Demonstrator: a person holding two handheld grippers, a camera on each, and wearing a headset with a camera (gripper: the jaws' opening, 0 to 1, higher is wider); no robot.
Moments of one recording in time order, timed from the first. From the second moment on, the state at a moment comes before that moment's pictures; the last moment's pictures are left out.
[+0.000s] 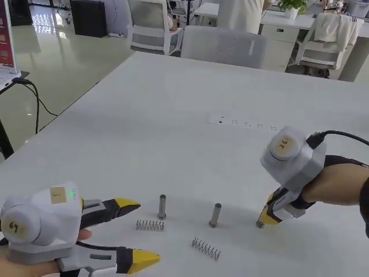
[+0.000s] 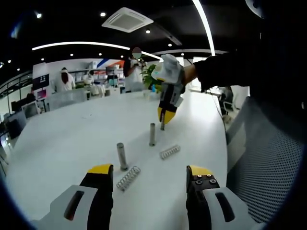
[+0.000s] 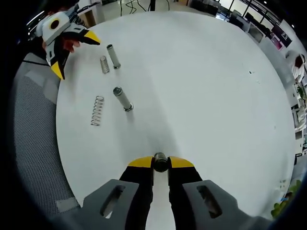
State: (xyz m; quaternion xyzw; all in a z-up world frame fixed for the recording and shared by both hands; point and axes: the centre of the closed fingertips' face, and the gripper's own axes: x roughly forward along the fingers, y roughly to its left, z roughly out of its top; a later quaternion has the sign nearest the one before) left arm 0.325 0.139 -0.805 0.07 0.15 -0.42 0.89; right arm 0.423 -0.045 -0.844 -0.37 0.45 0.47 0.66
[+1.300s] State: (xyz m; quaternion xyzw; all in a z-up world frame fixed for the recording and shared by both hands) left arm 0.327 0.136 -0.805 0.07 0.15 -0.43 0.89; right arm 0.408 -0.061 -0.843 -0.36 0.45 0.46 0.67
